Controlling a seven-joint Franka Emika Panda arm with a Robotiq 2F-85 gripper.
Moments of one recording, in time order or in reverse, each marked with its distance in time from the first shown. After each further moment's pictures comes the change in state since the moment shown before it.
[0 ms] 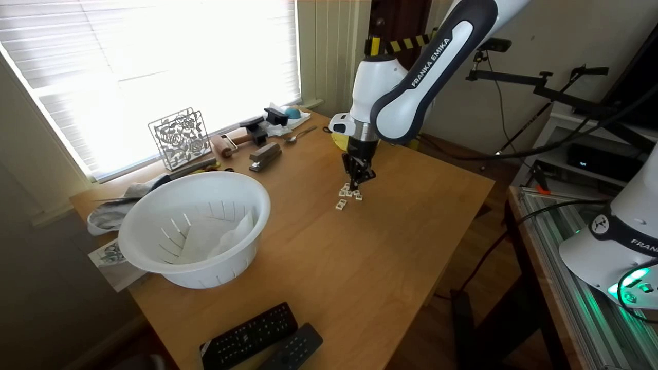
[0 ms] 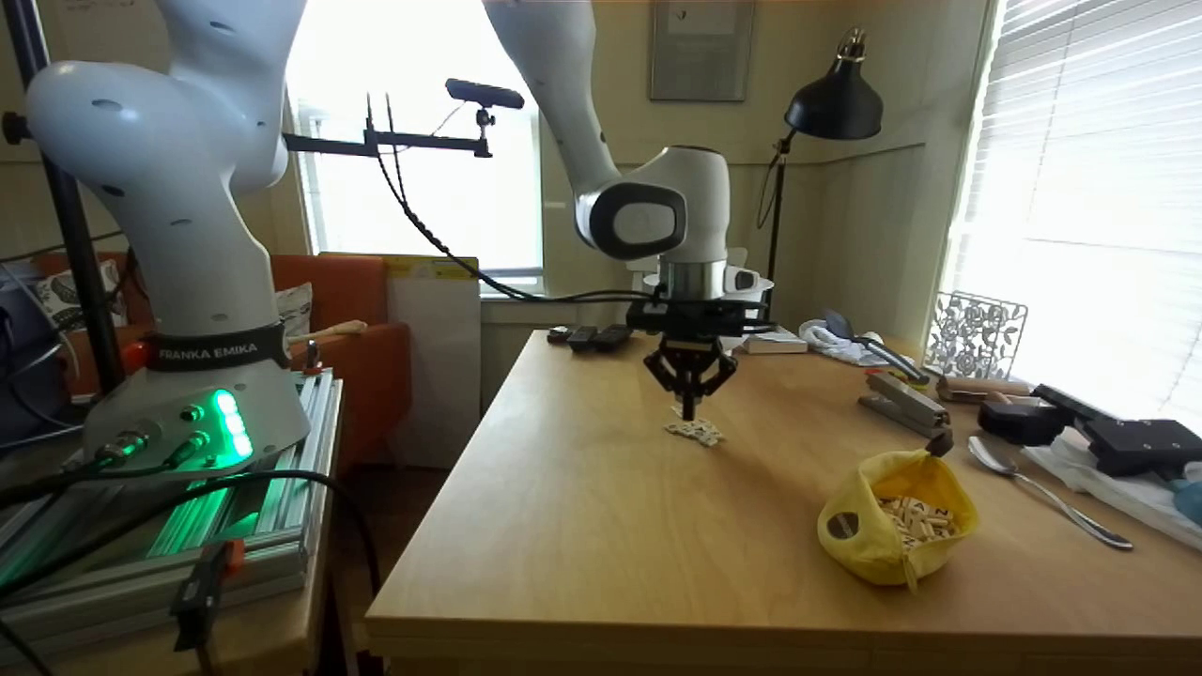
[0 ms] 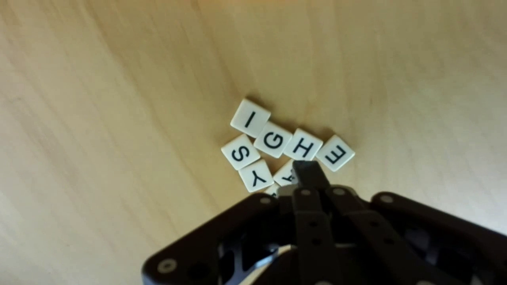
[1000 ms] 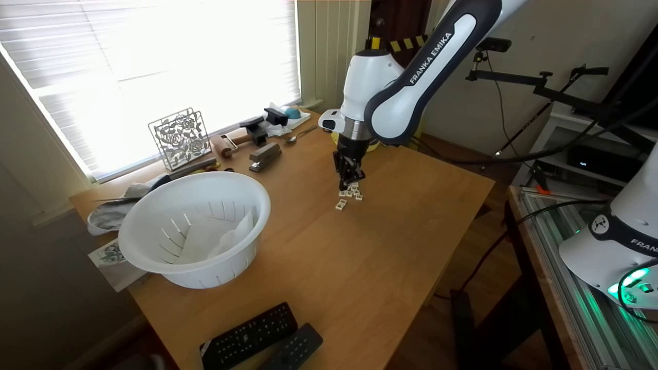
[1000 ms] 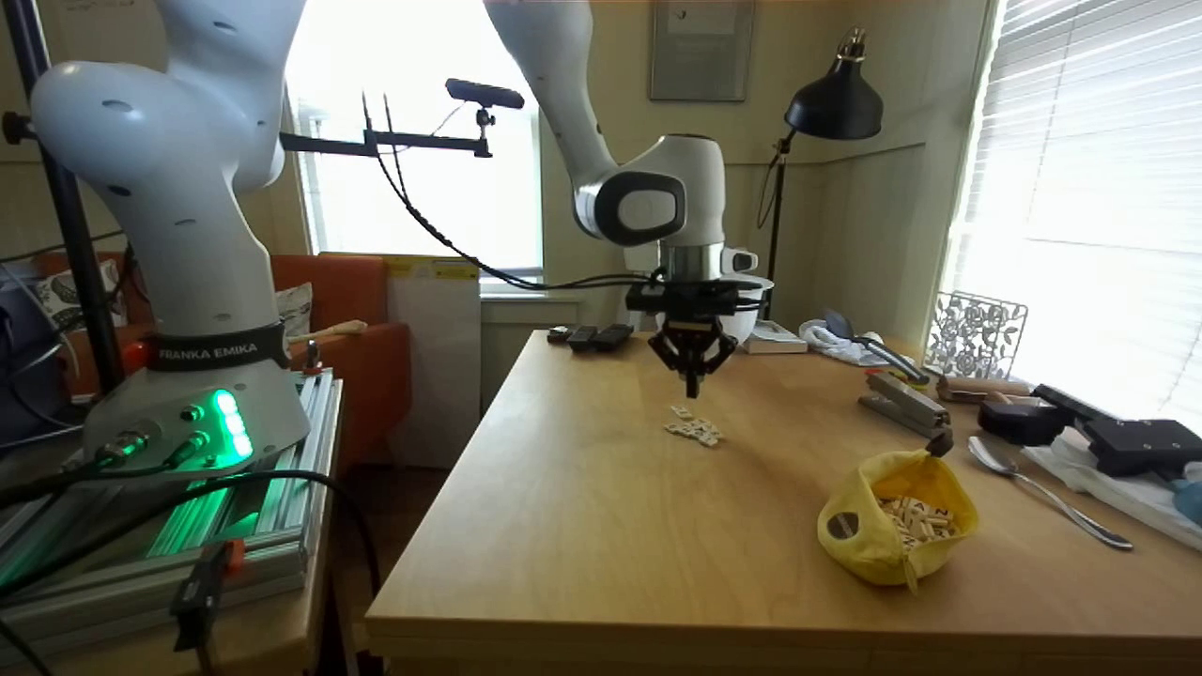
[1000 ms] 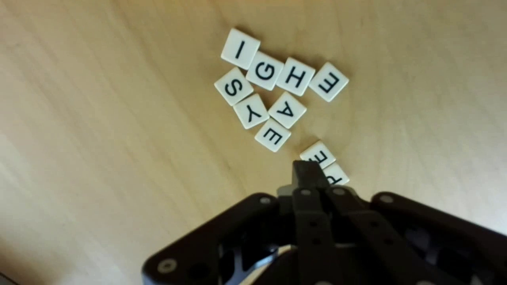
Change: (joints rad) arm 0.050 -0.020 0.010 0.022 0.001 0.000 0.124
